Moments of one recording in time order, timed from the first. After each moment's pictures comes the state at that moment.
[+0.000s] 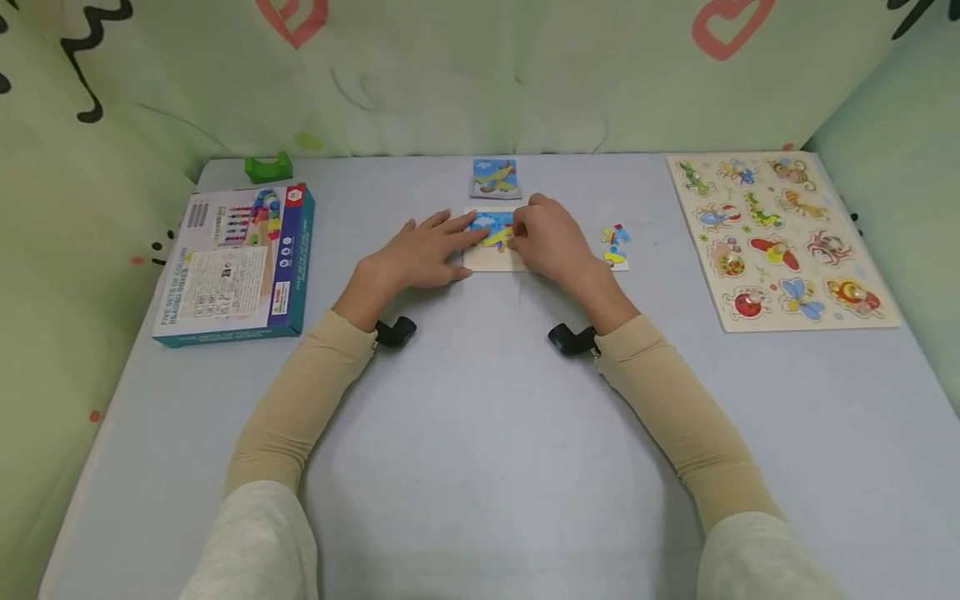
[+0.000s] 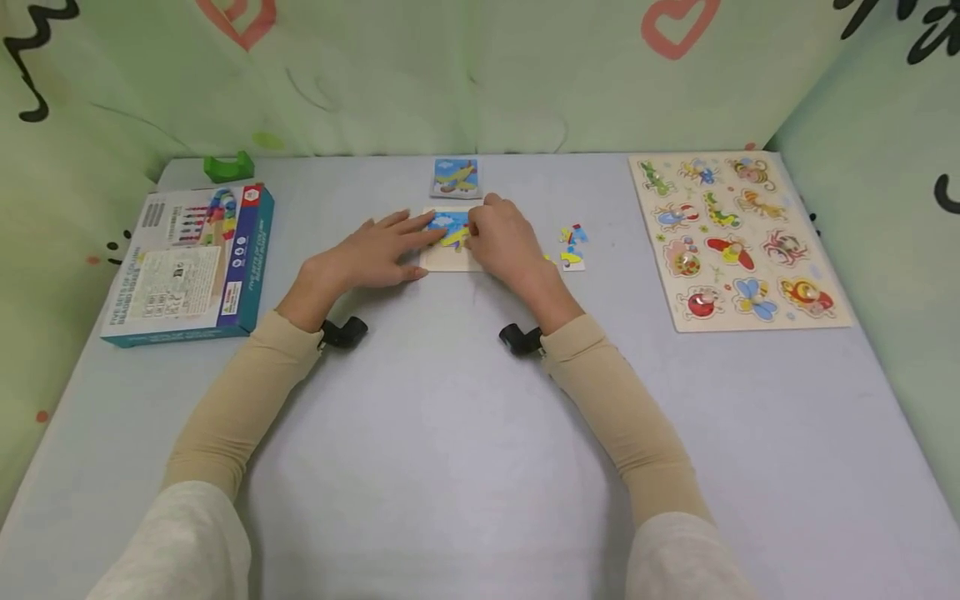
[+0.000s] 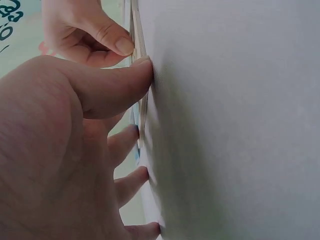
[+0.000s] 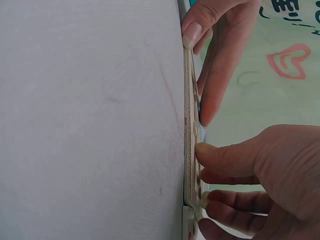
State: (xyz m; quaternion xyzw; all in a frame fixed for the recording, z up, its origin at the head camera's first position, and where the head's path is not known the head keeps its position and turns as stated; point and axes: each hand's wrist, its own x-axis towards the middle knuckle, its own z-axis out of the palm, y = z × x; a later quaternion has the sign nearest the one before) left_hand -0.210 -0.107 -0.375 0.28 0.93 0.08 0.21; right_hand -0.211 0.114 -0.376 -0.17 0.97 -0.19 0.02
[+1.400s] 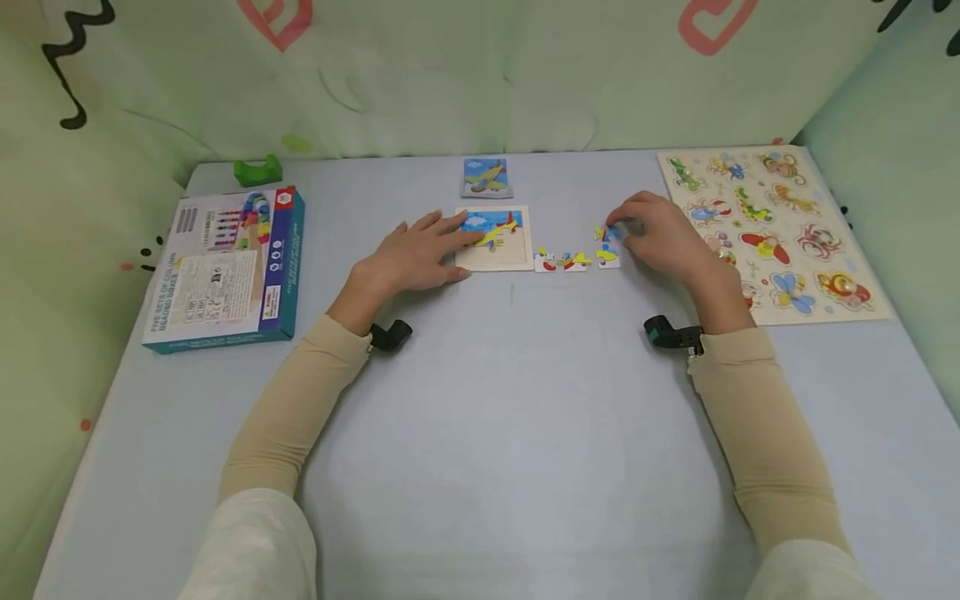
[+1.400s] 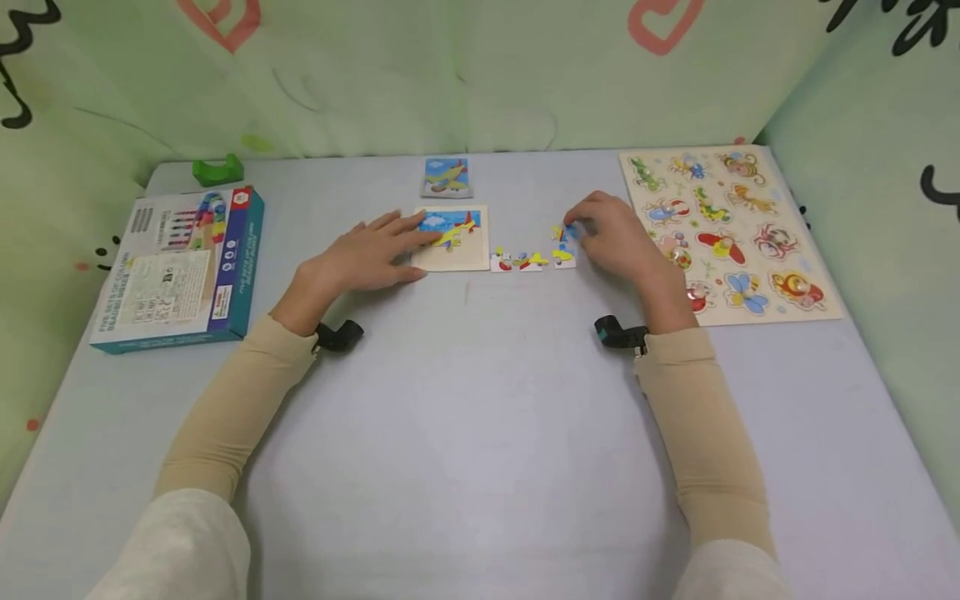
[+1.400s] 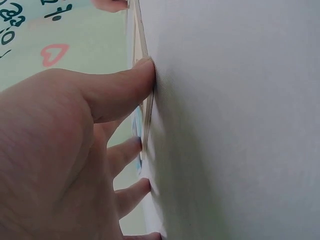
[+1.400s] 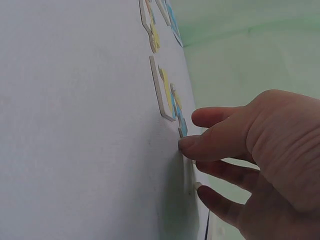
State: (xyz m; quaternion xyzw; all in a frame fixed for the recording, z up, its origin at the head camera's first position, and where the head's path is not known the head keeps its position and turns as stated) left_hand -0.208 -0.099 -0.374 0.26 0.94 0.06 0.22; right_hand -0.209 0.267 -0.376 -0.13 0.96 -0.25 0.07
